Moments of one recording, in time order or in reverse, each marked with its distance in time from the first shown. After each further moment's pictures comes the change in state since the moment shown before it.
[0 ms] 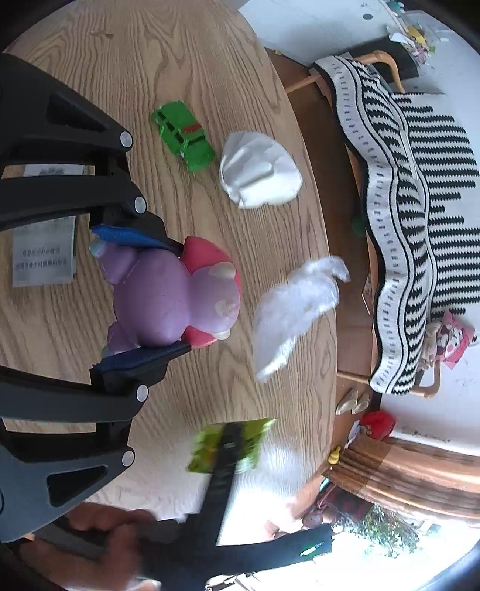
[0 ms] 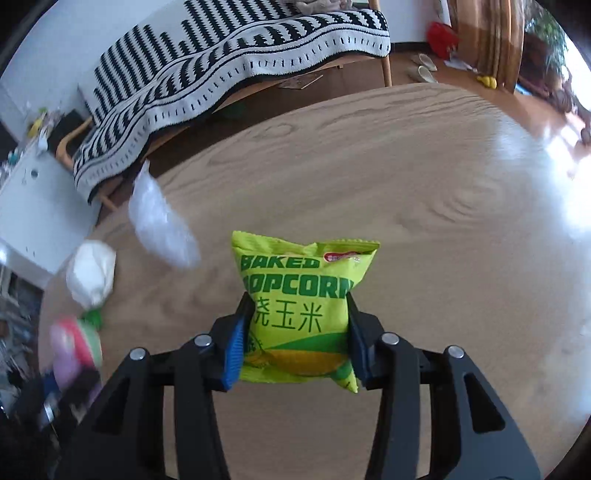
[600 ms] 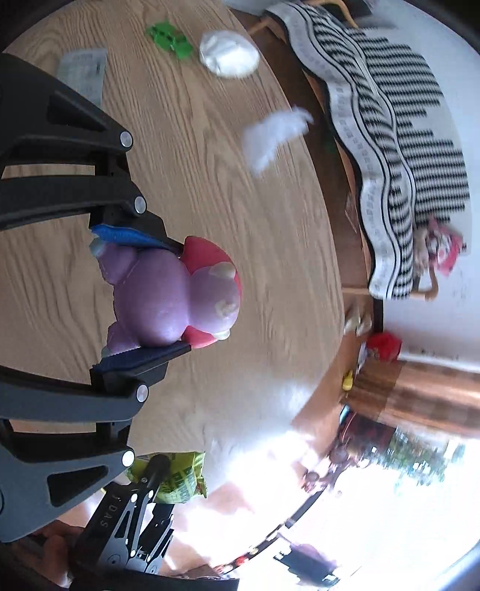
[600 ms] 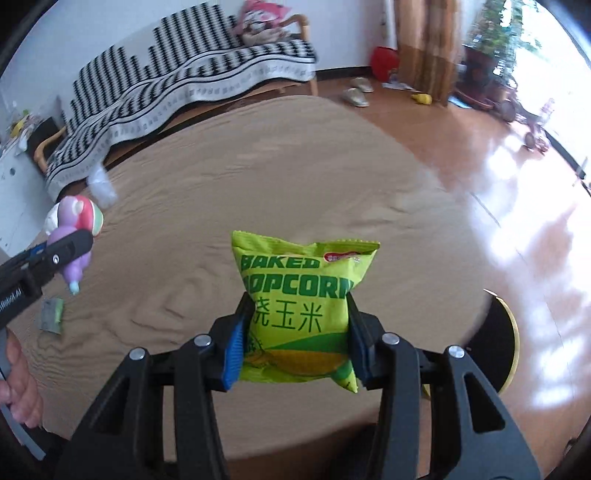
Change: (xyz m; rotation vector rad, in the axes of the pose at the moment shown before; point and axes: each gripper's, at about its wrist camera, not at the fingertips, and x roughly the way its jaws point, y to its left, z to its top) left arm -0.027 -0.172 -0.030 0.186 -0.038 -0.193; right arm -0.139 -0.171 -0.119 0.030 -0.118 -0.188
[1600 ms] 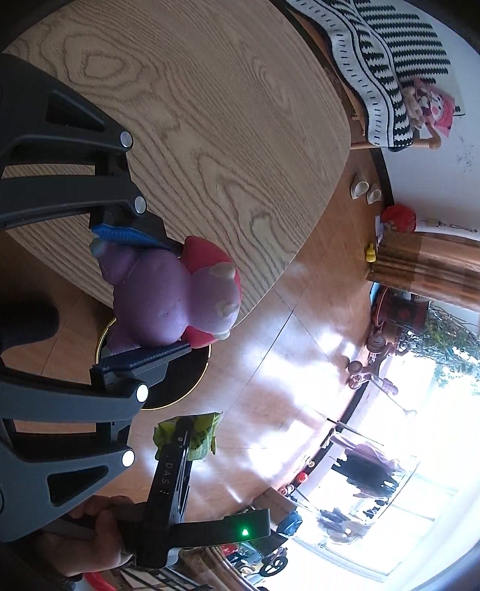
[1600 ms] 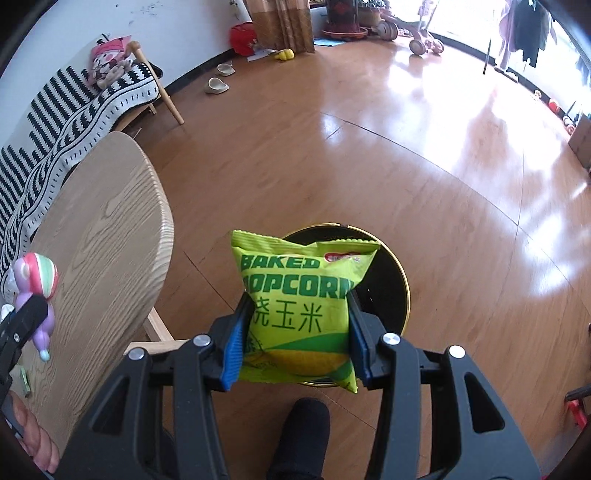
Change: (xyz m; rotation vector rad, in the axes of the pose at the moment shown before) left arm 0.060 -0.216 -0.015 0.229 0.056 -0.344; right arm -0.020 -0.267 -0.066 0.421 0.079 -0.155
